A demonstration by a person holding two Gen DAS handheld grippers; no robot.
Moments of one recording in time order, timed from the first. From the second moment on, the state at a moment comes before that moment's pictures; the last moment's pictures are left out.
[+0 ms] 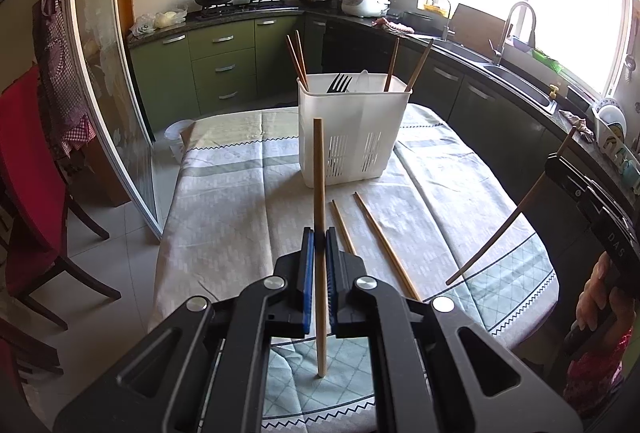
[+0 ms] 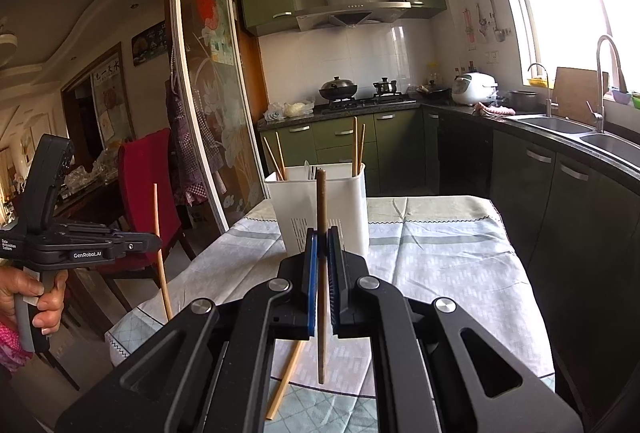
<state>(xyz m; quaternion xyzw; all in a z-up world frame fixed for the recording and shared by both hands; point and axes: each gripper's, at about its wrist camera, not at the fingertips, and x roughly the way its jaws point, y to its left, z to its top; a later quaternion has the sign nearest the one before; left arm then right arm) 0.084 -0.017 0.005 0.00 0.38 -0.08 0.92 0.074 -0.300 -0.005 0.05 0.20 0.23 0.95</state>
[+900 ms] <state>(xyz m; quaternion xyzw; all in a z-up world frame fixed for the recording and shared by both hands) 0.112 -0.020 0.083 -0.01 0.33 -0.11 0.94 0.129 -0.265 0.061 0.03 0.15 0.26 0.95</state>
